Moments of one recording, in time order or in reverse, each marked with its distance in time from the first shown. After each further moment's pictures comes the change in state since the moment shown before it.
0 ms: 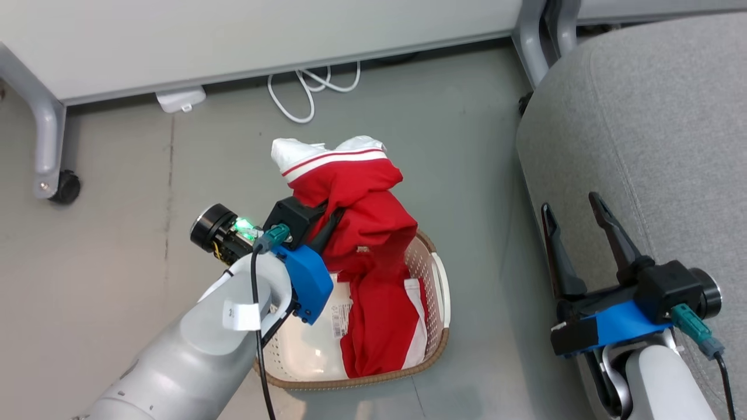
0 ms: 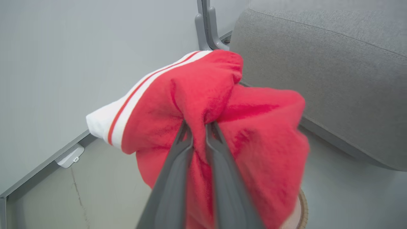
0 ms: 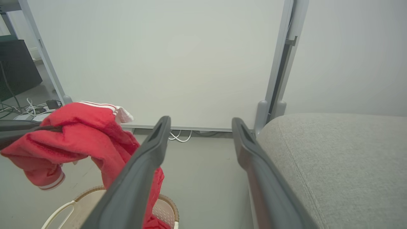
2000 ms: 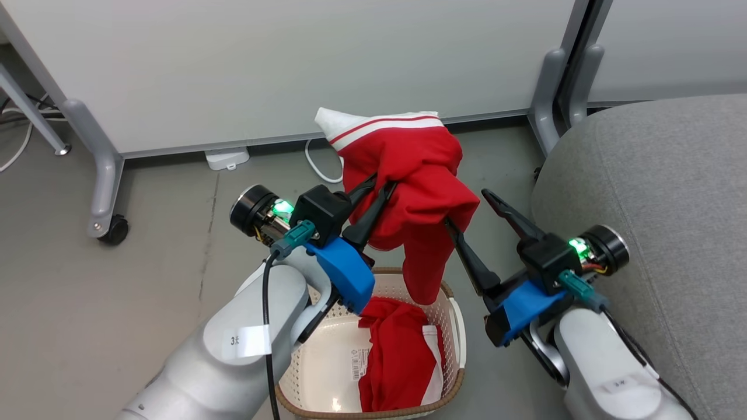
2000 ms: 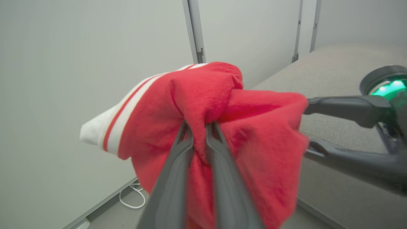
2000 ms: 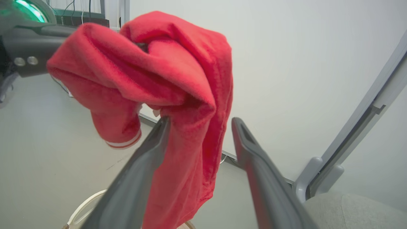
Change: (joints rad) left arm 0.085 -0.038 0.212 -0.277 0.137 0.008 0.000; right arm -0.212 -0.056 0.320 0.258 -0.030 0.000 0.000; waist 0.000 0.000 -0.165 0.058
